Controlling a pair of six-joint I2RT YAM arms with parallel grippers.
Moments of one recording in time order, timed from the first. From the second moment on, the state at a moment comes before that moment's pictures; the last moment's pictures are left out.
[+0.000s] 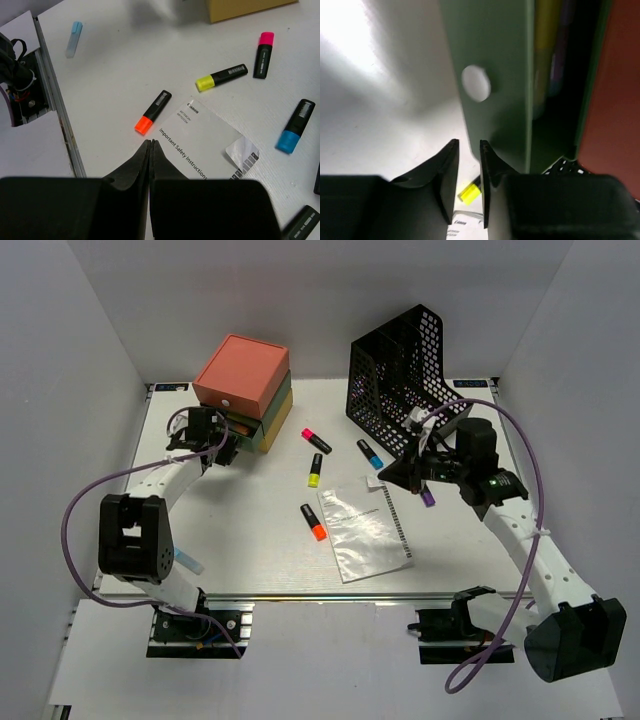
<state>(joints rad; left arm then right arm) -0.10 1.60 1.08 -0.29 -0.09 -1.20 0.28 1.08 0.95 -0.35 -0.88 -0.17</state>
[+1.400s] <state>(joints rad) -0.07 1.78 1.09 0.03 0.09 -1.23 0.26 1.10 0.94 -0.35 -0.88 -0.22</state>
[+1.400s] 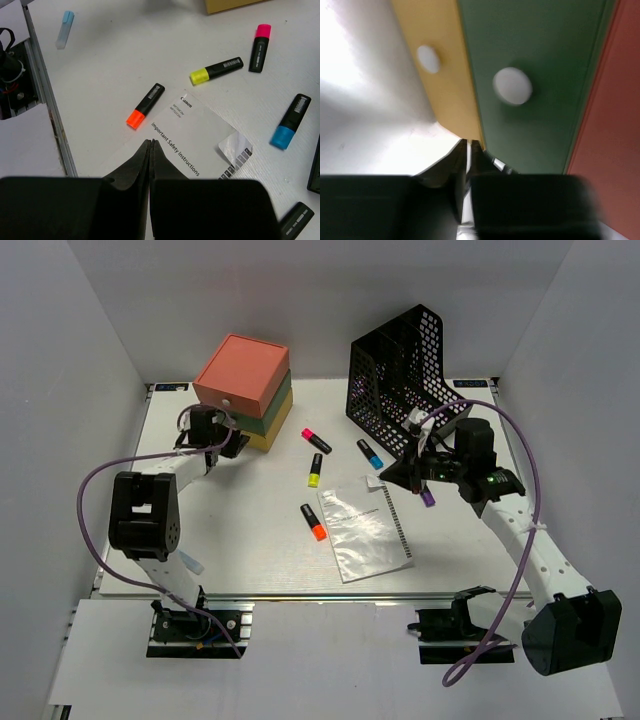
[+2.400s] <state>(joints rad) 0.17 2.03 0.86 0.77 0.55 -1.16 0.23 1.15 0.92 -0.42 -1.02 -0.46</state>
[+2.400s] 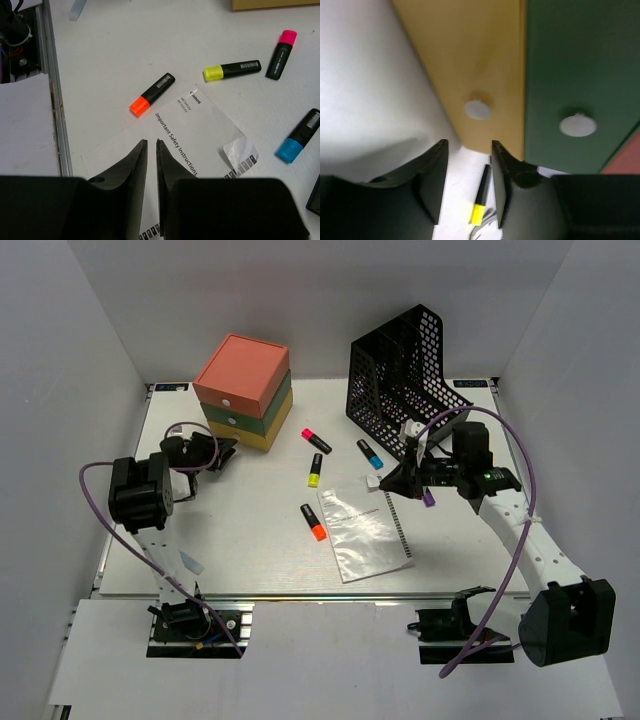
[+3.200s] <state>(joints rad) 0.18 2.19 0.87 1.20 0.58 -1.32 0.23 1.19 0.92 -0.45 -1.02 -0.50</state>
